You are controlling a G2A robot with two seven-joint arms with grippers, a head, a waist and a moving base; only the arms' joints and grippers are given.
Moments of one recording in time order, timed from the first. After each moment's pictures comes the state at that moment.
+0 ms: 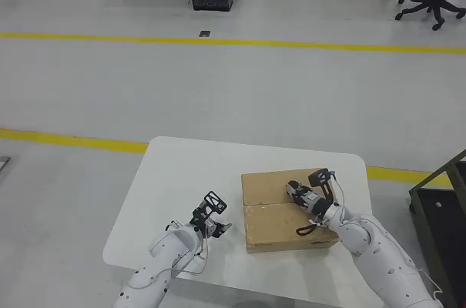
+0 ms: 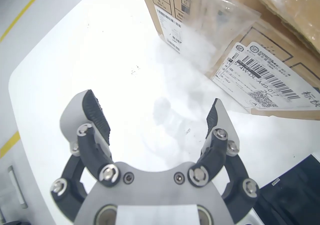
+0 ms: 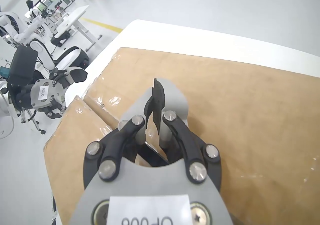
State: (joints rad) left arm 1.21 -1.30 -1.05 -1.40 1.53 -0.25 -0.38; right arm -1.10 -1.09 1.14 -1.17 -0.71 -0.54 0.14
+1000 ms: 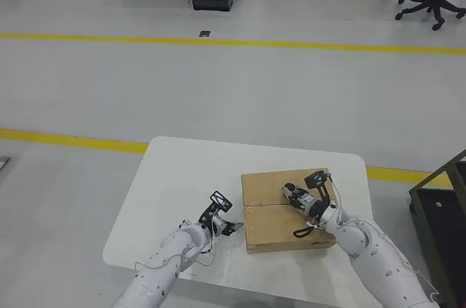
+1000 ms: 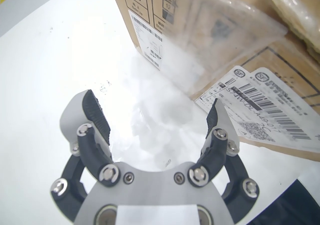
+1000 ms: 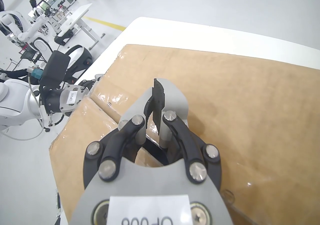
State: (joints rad) left arm 1.05 -1.37 -0.92 -1.02 1.36 -0.29 -0.10; right arm -1.11 -1.11 1.14 -1.17 -0.70 -0.55 0.17
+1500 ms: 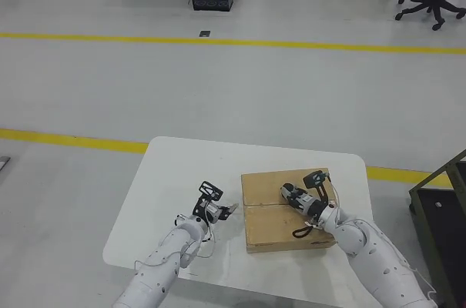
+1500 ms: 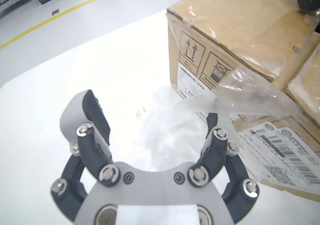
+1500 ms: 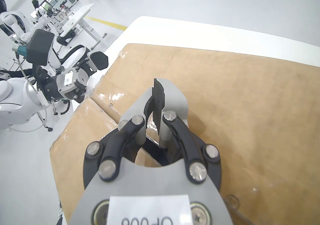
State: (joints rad) left arm 1.05 -1.38 -0.96 -1.02 1.37 -0.13 0.10; right arm -1.10 -1.12 1.13 -1.15 -0.70 -0.56 0.17
